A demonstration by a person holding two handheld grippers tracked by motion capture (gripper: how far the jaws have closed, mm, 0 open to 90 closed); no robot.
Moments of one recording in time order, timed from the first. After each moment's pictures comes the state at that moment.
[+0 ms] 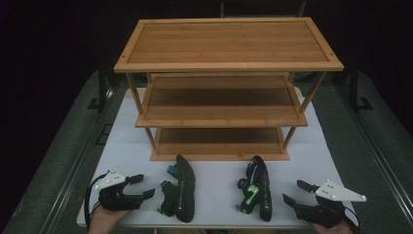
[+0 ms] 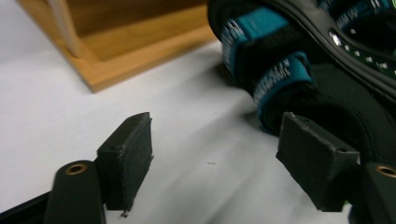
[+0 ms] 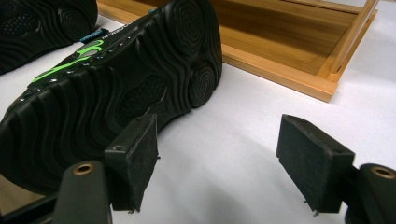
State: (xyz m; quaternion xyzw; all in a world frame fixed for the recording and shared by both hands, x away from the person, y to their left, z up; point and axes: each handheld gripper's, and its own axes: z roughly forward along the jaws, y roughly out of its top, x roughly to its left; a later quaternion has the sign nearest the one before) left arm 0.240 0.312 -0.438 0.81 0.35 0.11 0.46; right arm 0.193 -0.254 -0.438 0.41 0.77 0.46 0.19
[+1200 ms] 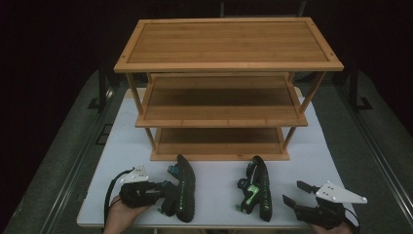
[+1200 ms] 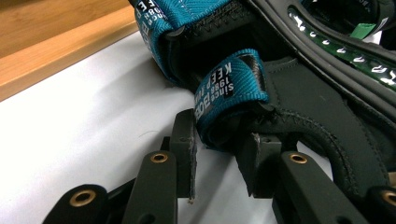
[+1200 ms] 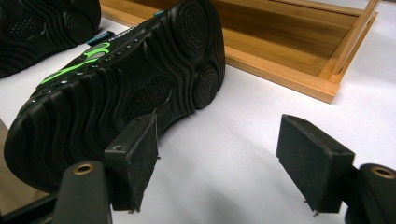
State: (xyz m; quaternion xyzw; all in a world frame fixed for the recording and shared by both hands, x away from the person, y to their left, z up) left arm 0.255 0.268 -0.441 0.84 0.30 0.04 0.44; right arm 0.189 -0.253 -0.437 0.41 0.76 0.46 0.19
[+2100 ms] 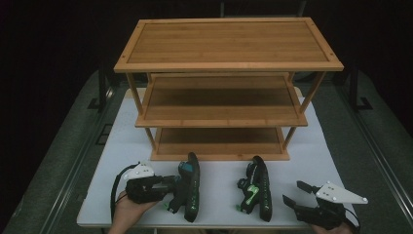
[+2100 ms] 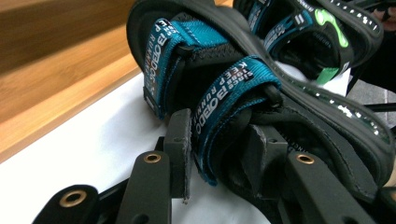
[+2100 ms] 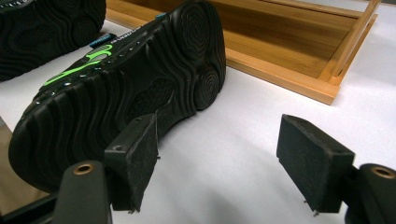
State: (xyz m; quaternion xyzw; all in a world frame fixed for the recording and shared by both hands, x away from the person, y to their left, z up) left arm 0.257 0.244 -0.417 0.83 0.28 0.05 0.48; right arm 0.188 -0.253 -0.436 0.40 0.76 0.47 0.19
